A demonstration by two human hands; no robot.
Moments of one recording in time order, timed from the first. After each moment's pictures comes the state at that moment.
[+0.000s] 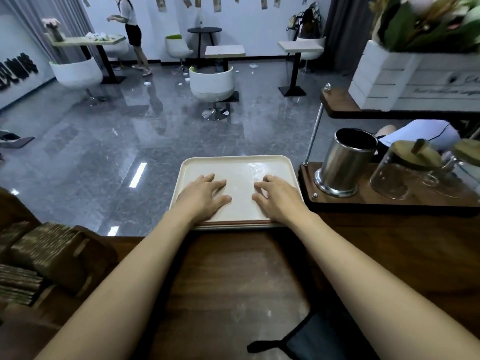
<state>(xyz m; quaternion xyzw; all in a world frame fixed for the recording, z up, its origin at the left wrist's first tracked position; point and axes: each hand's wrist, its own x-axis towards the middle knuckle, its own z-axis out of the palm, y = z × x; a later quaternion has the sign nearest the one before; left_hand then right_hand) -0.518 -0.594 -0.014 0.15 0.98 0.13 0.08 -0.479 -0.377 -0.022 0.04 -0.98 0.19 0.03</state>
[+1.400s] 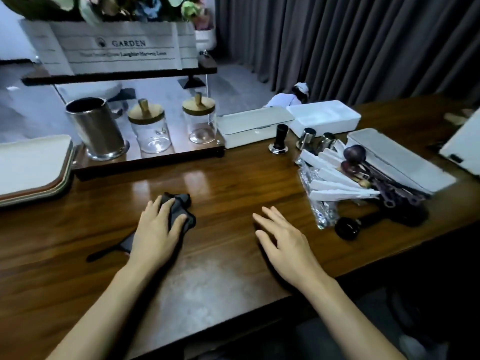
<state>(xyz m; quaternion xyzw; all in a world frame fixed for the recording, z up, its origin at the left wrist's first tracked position) -0.217 -0.210 -0.080 0.19 0.95 0.26 -0.01 -0.043 0.030 -0.049 -0.12 -0.93 0.32 0.09</state>
